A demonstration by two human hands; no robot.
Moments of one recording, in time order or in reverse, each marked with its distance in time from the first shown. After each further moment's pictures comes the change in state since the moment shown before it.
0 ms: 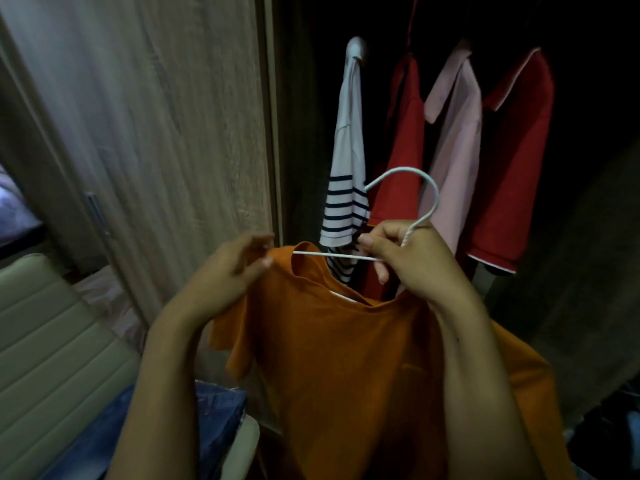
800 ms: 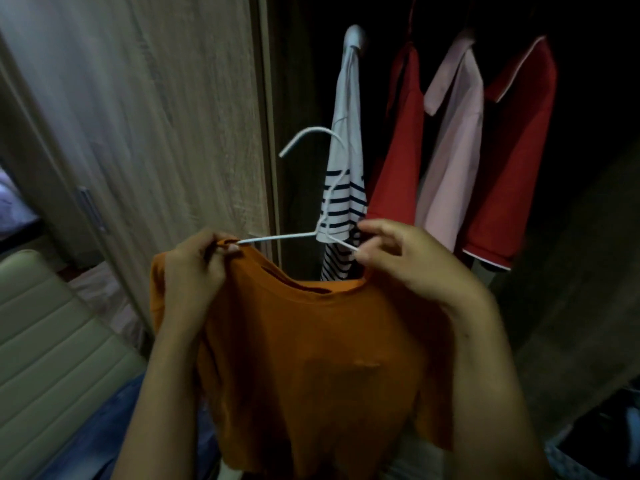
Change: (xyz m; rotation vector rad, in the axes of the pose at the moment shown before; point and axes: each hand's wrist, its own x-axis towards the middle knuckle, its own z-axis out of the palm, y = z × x) left_hand 0.001 -0.004 0.009 0.118 0.635 0.103; right_hand 0.006 0.015 -0.016 -0.062 -0.224 0.057
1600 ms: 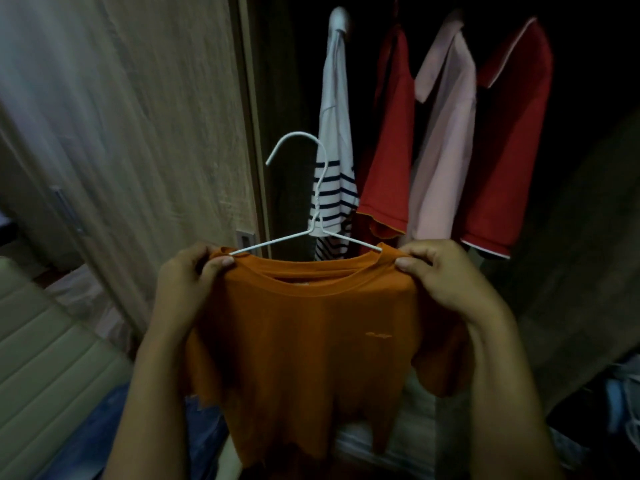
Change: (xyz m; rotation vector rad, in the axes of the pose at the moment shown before) left_hand -0.002 -0.047 -0.001 0.037 -0.138 -0.135; right_hand 0.000 0.049 -0.011 -0.186 0.157 -0.074
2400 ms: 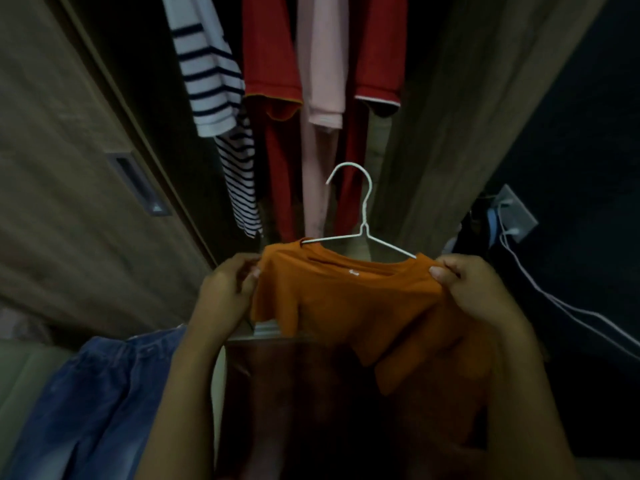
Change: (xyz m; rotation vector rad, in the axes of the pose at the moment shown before) left_hand -0.101 0.006 0.100 -0.068 -0.635 0.093; right_hand -0.193 0.069 0.006 -0.158 0.175 0.665
